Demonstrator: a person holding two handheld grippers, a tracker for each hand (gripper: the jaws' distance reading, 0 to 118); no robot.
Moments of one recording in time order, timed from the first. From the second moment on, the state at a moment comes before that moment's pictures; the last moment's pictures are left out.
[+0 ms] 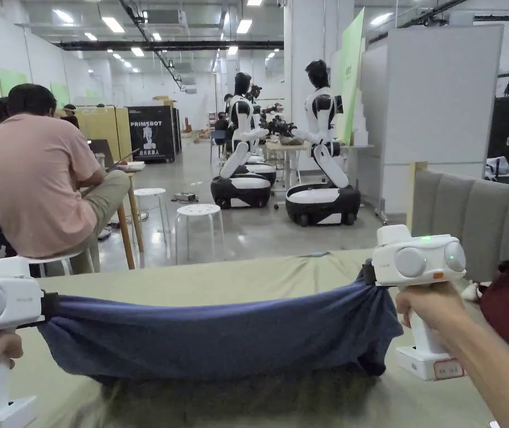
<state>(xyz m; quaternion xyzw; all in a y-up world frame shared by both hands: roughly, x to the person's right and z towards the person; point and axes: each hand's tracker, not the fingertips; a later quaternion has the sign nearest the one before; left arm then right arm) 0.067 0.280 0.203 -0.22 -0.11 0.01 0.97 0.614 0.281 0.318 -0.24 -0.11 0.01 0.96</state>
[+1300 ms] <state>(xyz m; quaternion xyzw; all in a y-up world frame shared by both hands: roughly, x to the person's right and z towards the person) 0.033 0.122 0.346 -0.29 -0.07 0.03 0.95 0.573 0.122 0.496 -0.36 -0.12 0.00 0.93</state>
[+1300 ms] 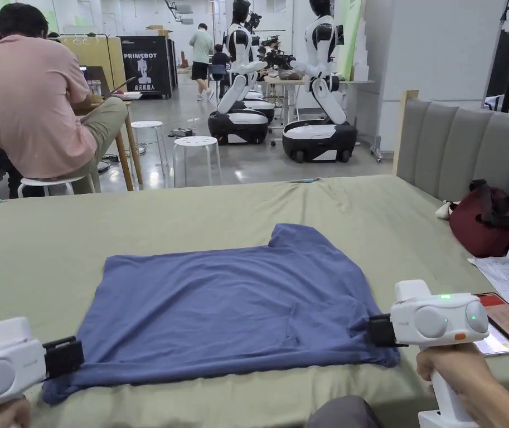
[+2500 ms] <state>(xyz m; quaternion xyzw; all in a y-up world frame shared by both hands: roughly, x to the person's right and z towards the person) 0.035 0.087 0.339 -0.38 -0.07 -0.01 0.92 0.549 0.114 0.509 -0.38 -0.10 0.00 0.92</state>
